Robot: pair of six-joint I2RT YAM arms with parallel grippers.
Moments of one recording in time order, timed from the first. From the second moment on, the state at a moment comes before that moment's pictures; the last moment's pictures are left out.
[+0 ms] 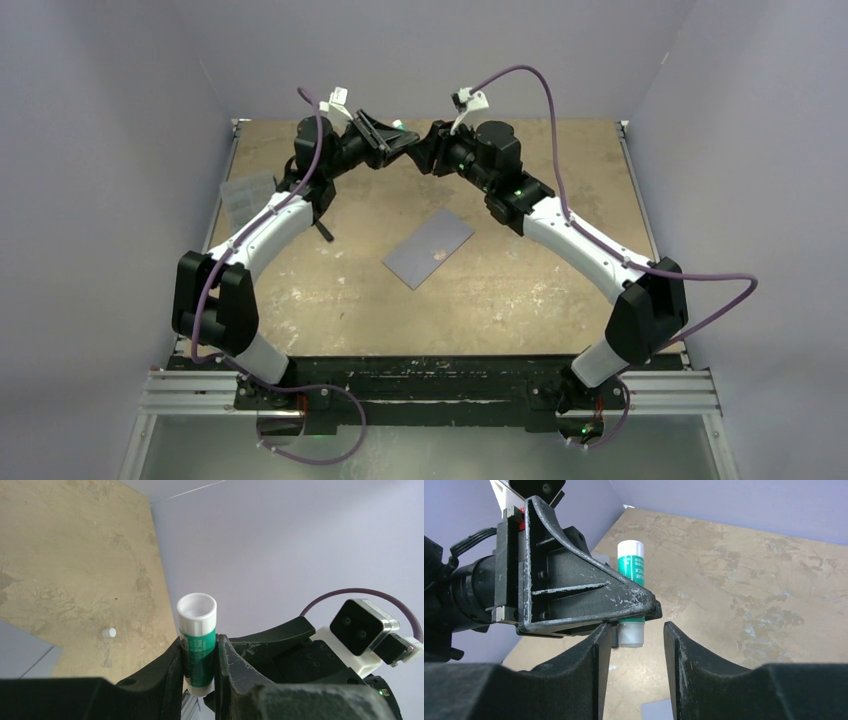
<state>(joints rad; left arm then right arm) -0.33 1.58 1.22 0.34 0.51 -1.24 0.63 1.56 1.38 0.11 -0.07 0.40</state>
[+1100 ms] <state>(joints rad) -0.31 1.58 1.22 0.35 0.53 -1.31 0.68 1.60 1.44 0.06 0.02 0.22</state>
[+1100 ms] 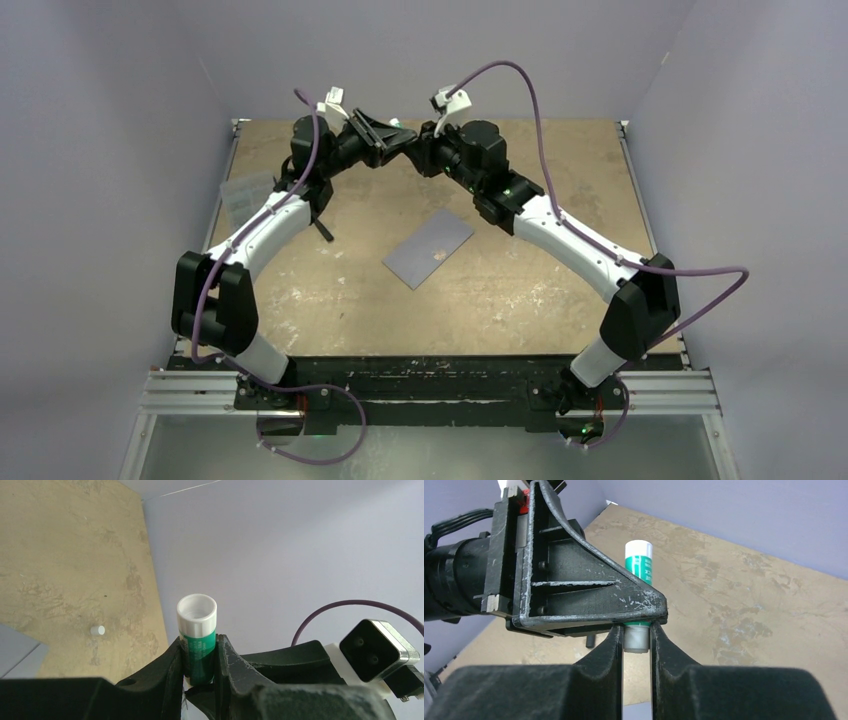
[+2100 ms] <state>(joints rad) -0.24 1.53 1.23 0.21 0.97 -1.03 0.63 1.48 1.36 -0.03 -0.42 -0.19</state>
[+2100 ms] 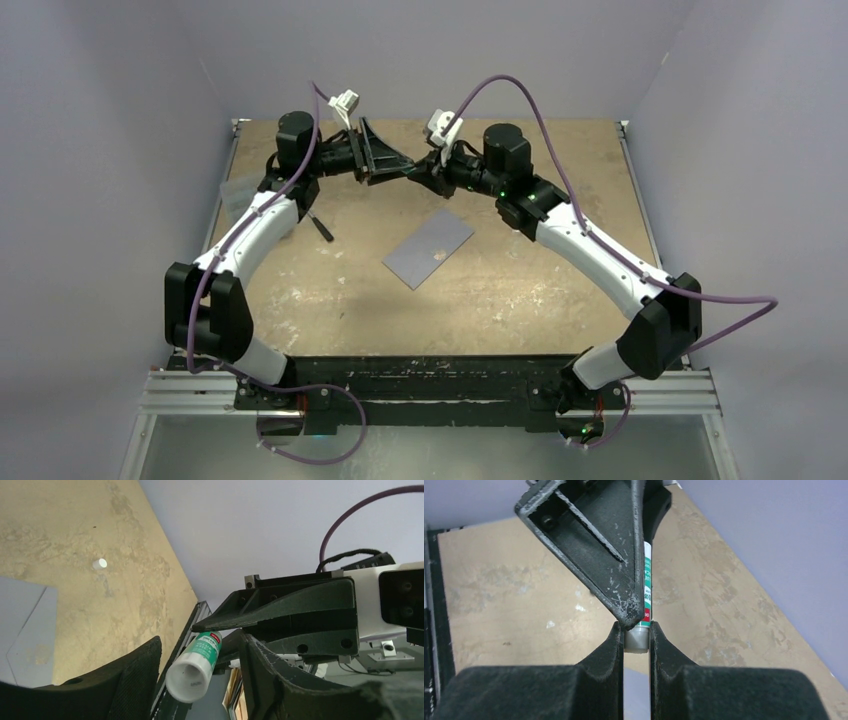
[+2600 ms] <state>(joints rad) -0.20 1.53 1.23 0.17 1.09 -0.98 0.63 1.48 1.38 -0.13 -0.47 -0.30</state>
